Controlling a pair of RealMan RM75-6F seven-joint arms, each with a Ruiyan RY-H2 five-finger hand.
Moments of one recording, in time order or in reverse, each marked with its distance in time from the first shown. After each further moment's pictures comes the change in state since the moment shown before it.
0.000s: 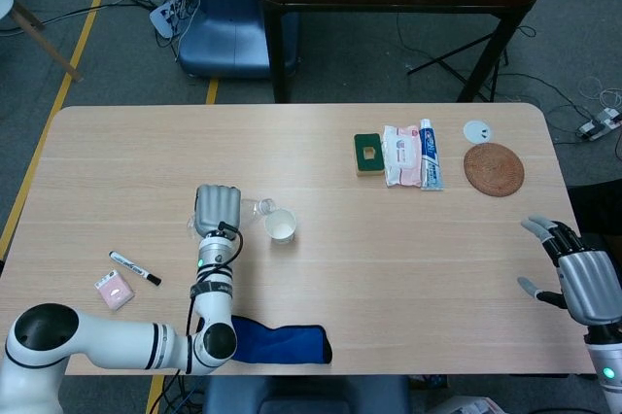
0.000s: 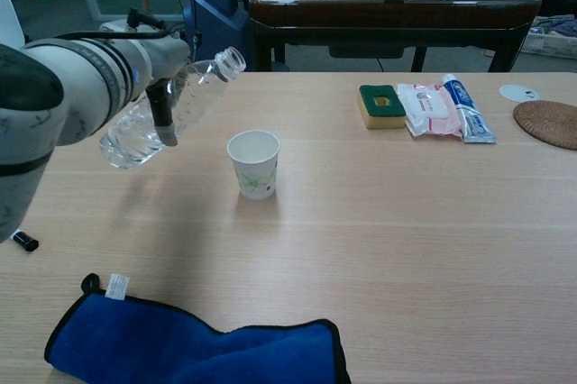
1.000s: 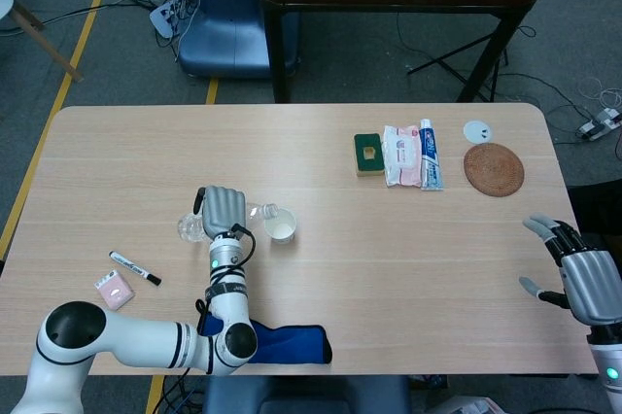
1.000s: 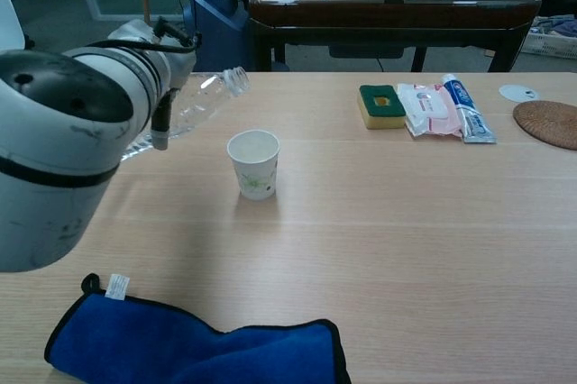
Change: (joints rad) left arm -0.076 -0.083 -0.021 0.083 -0.076 0.088 0.201; right arm -0.001 0.012 0.000 -0.005 -0.002 0.005 0.021
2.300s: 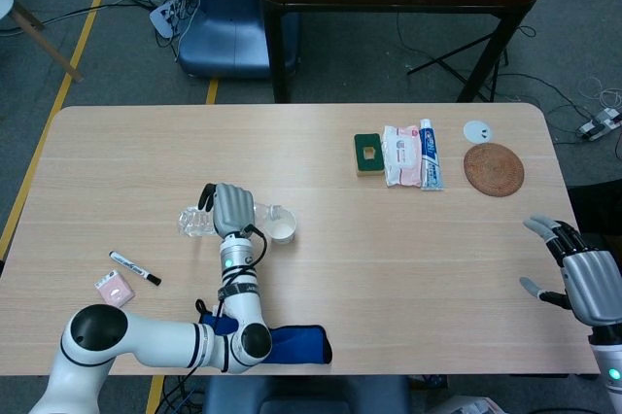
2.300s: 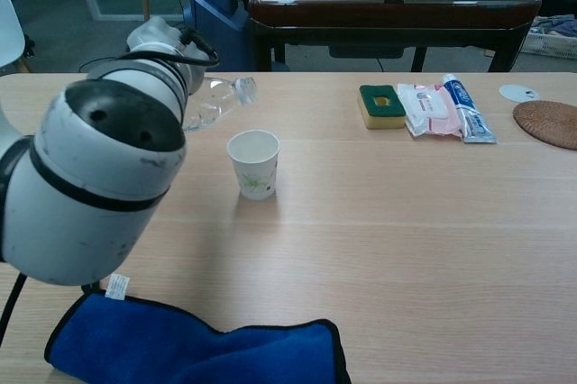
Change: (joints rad) left arm -0.047 -0.082 -0.002 0.113 0.027 0.021 0.142; right arm 0.000 0.005 -0.003 0.003 -0.005 0.002 0.020
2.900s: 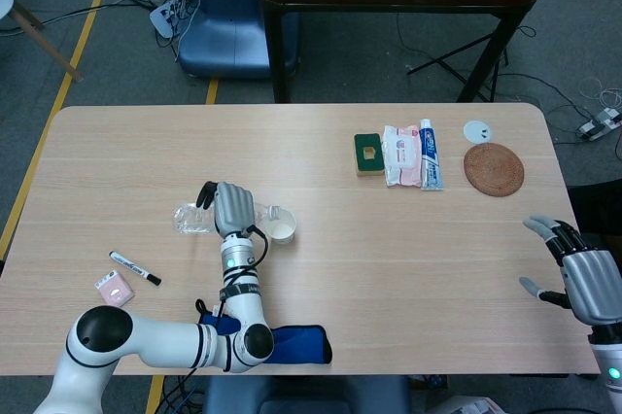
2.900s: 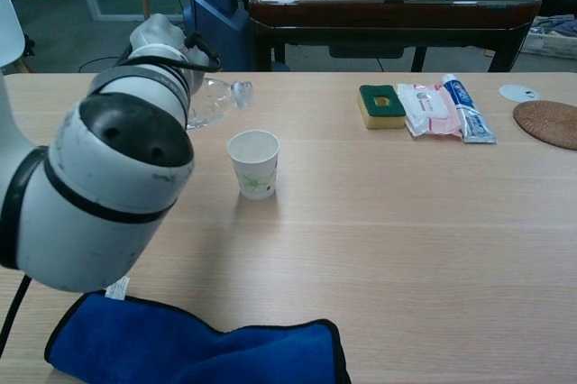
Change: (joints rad) left arm -0.003 -0.021 0.009 0.035 0.020 0.012 0.068; right arm 0.003 0.002 0.000 -0.001 0.003 -0.006 0.003
